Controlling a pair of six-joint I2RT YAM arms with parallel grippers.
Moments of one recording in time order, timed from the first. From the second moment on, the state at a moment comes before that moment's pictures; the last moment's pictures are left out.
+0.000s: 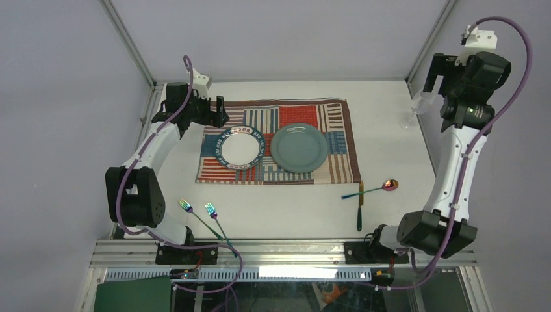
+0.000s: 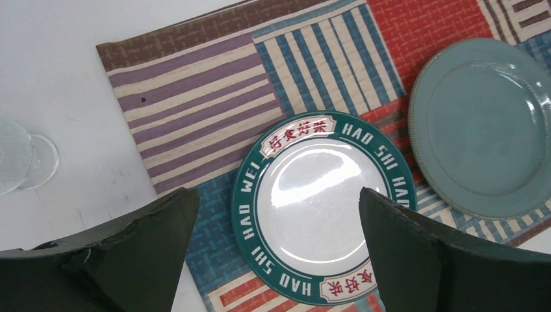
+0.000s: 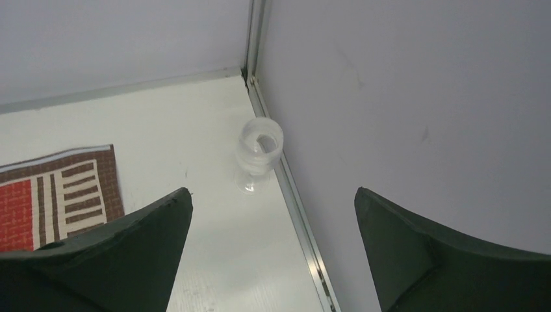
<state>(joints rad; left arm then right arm) -0.06 1.57 1.21 -0.26 0.38 0.07 -0.36 1.31 1.60 -0.54 0.00 -0.20</state>
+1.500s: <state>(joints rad) -0.08 1.47 1.16 -0.32 0.34 0.15 -0.30 1.81 1.82 -0.70 0.10 -0.15</state>
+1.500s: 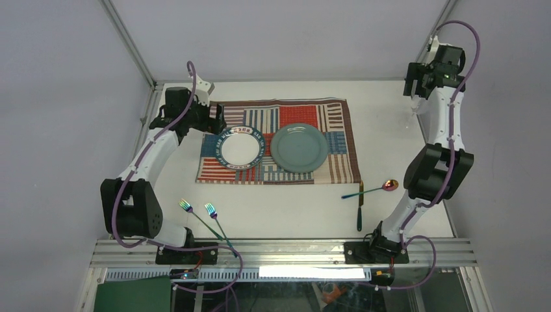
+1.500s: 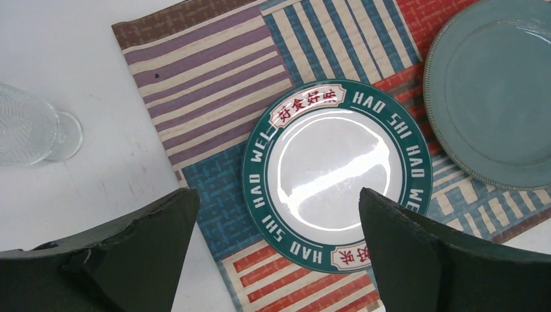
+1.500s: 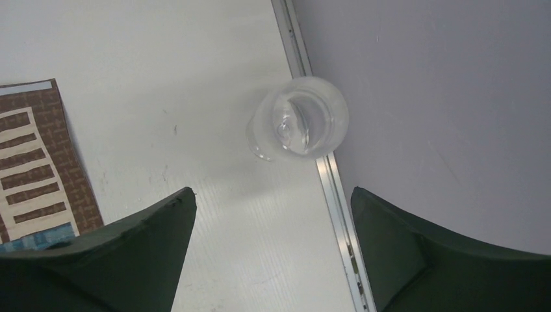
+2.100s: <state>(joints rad) -0.08 1.54 1.17 -0.33 0.21 0.18 -0.30 1.99 1.93 -0.66 0.12 -0.24</state>
